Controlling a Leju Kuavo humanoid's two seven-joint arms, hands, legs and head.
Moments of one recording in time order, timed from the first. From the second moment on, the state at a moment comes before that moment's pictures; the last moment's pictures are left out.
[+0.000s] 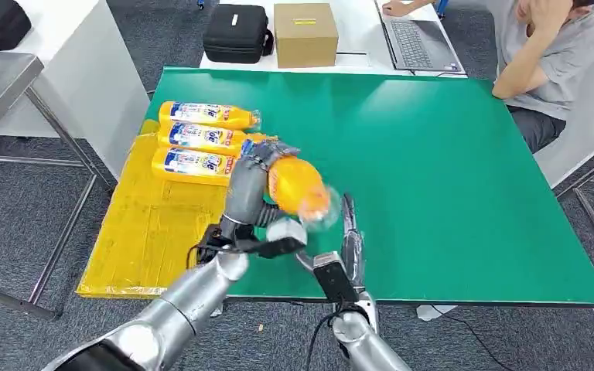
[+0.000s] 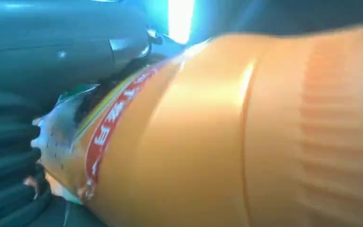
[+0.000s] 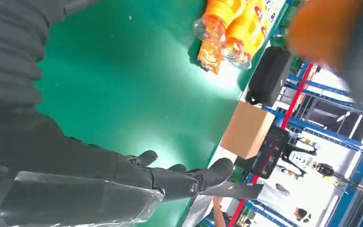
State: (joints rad) left arm -0.62 -0.31 -0.43 -0.67 -0.83 0.69 -0.69; right arm -0.25 0.14 0.58 -0.94 0.07 -0.69 -0.70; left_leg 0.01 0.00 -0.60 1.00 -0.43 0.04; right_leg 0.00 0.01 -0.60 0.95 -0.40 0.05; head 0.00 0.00
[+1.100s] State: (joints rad) left arm -0.62 -0.15 -0.32 -0.52 -1.57 0.62 0.17; right arm -0.20 0.14 0.52 -0.94 0.06 -0.67 -0.70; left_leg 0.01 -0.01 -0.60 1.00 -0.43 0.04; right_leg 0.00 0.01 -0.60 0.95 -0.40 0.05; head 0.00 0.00
